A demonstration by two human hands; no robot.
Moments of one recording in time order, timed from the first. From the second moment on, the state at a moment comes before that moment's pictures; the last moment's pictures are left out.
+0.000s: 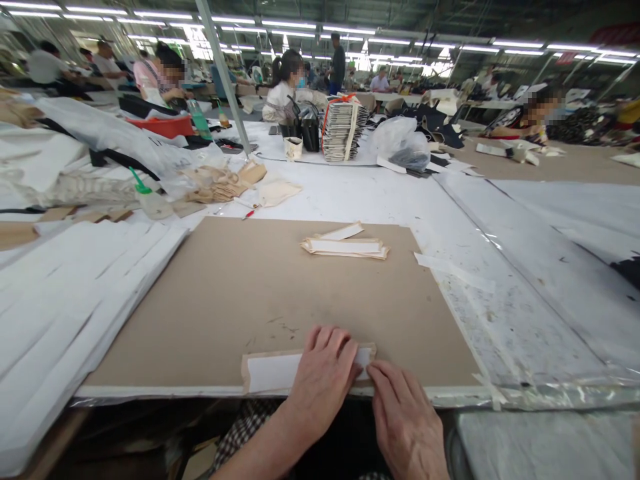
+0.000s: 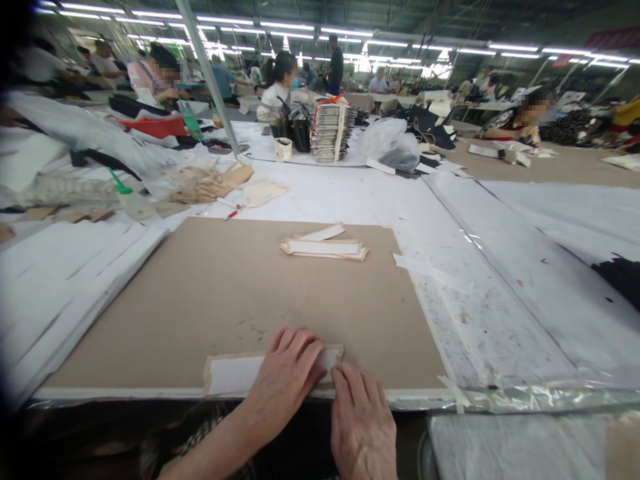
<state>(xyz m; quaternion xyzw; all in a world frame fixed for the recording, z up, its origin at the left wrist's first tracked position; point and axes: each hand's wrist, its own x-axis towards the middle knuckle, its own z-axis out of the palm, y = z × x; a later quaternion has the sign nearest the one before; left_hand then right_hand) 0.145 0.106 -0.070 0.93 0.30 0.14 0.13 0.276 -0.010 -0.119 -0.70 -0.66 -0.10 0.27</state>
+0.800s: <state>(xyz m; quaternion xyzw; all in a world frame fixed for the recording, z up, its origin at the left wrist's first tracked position) 0.166 0.141 -0.058 0.89 0.29 0.08 0.33 0.281 -0.007 -0.117 -0.67 -0.66 -0.11 0.31</state>
